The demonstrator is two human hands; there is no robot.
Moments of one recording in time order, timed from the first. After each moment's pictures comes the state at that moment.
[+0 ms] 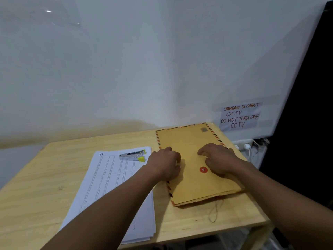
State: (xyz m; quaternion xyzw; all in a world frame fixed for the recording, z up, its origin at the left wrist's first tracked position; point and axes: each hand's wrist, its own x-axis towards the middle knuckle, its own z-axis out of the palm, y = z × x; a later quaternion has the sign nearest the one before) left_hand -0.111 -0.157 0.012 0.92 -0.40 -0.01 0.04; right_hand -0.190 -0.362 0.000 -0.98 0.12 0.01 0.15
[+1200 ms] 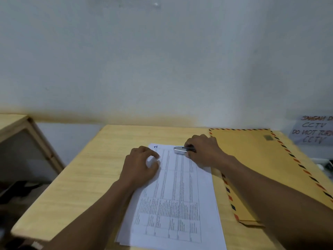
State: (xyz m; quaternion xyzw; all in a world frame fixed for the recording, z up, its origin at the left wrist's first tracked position) left_hand -0.037 0.072 -0.032 0.94 -0.18 0.13 0.26; right_hand -0.038 -0.182 0.002 -0.99 -0.07 -0.09 0.12
